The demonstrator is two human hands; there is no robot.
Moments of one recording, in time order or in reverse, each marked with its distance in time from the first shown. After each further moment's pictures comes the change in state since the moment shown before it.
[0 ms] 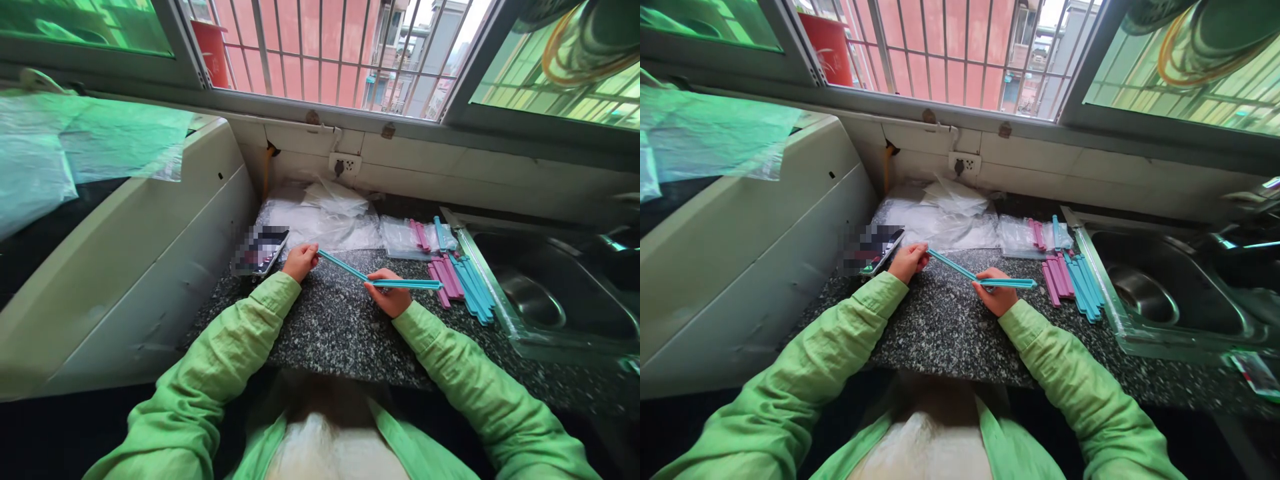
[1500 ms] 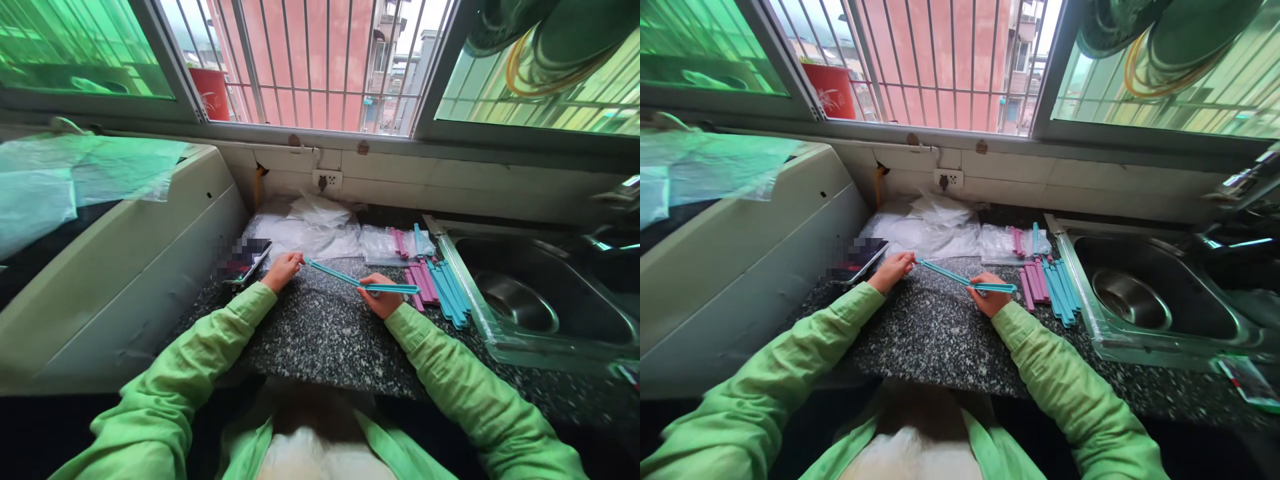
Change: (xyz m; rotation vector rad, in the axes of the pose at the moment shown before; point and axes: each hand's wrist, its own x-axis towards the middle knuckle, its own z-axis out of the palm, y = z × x) left_hand -0.001 0.011 0.009 0.297 -0.038 0.063; right_hand -0.006 0.034 -0.031 -0.058 0.031 -0.112
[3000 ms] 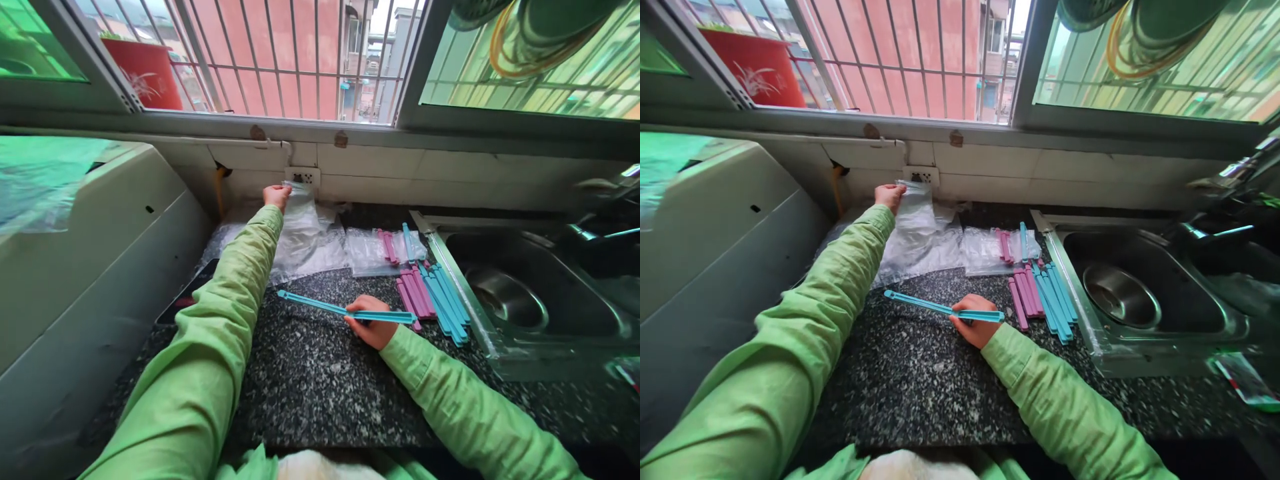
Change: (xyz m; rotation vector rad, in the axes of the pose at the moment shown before) left_hand 0.232 0.066 0.017 -0.235 0.539 0.008; right_hand -0.002 -0.008 -0.002 0.125 -0.099 0.108
